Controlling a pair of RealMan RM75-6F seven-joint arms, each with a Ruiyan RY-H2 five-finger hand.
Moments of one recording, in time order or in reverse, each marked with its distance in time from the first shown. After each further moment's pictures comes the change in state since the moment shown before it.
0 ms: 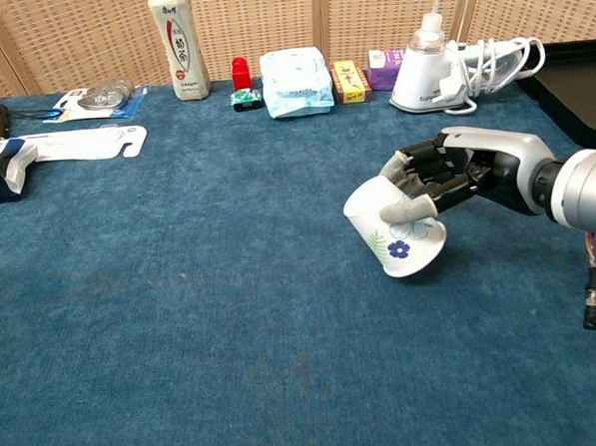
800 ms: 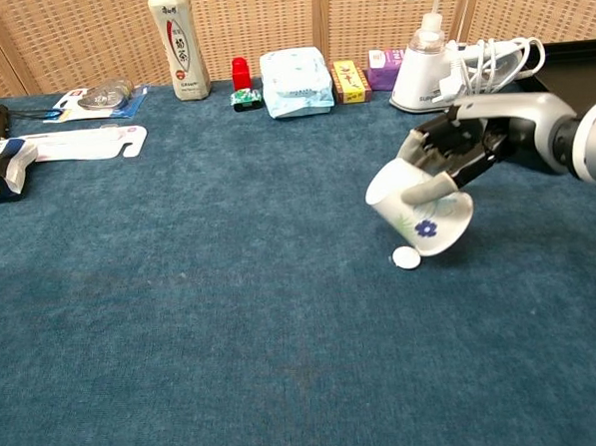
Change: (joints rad) left arm -0.017 -0.027 -0.006 0.030 -0.009 -0.028 -0.016; right arm 0.067 0.128 0.020 -0.125 0.220 -0.025 -0.248
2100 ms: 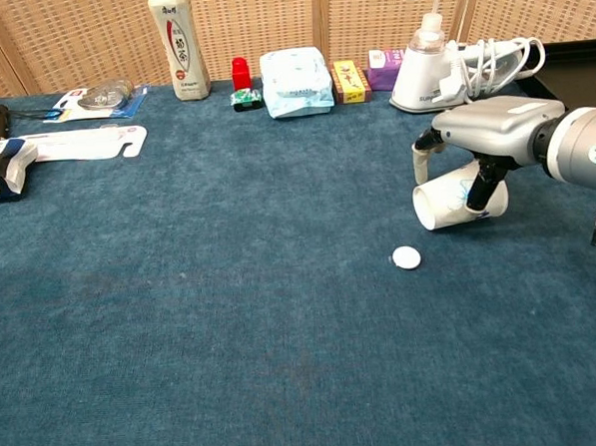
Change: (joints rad) left arm 0.000 -0.018 -0.003 0.027 -0.002 -0.001 -0.024; right arm 0.137 -0.097 -0.171 0.191 -0.063 0.210 -0.690
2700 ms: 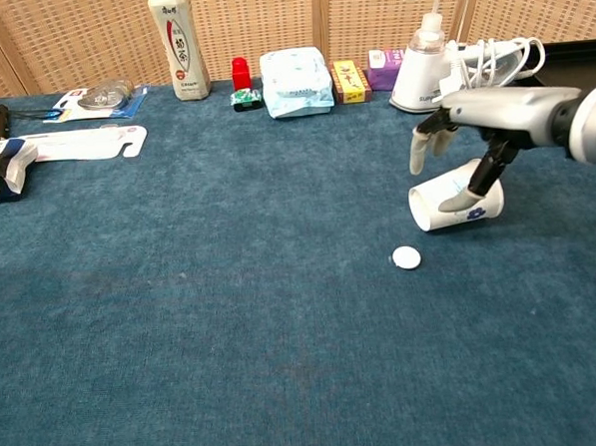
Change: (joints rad) left arm -0.001 0.005 -0.002 -0.031 0.000 0.003 0.036; right arm -0.042 0.079 0.060 -0.065 -0.069 -0.097 0.217
